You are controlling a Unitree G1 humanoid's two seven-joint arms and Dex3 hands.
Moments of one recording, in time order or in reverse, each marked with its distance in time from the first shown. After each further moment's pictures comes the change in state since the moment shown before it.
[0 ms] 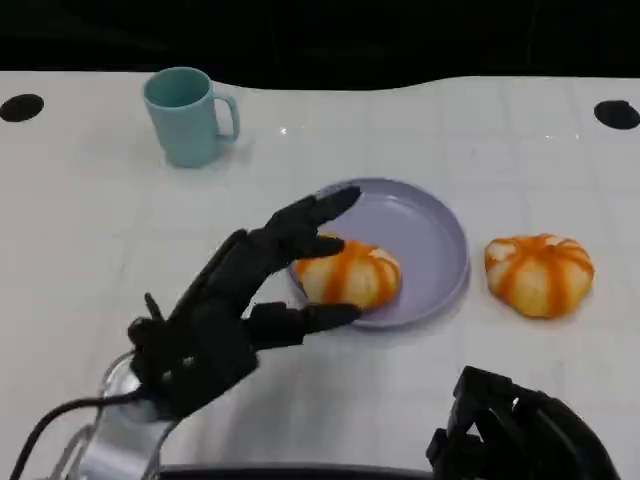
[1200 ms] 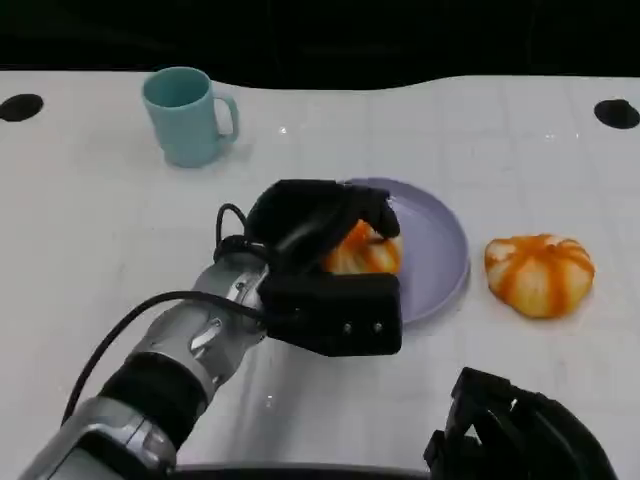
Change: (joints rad) left arm -0.511 -0.078 -0.264 0.606 0.656 0.107 0.383; right arm 0.013 0.004 0.006 -0.023 0.003 0.009 -0.006
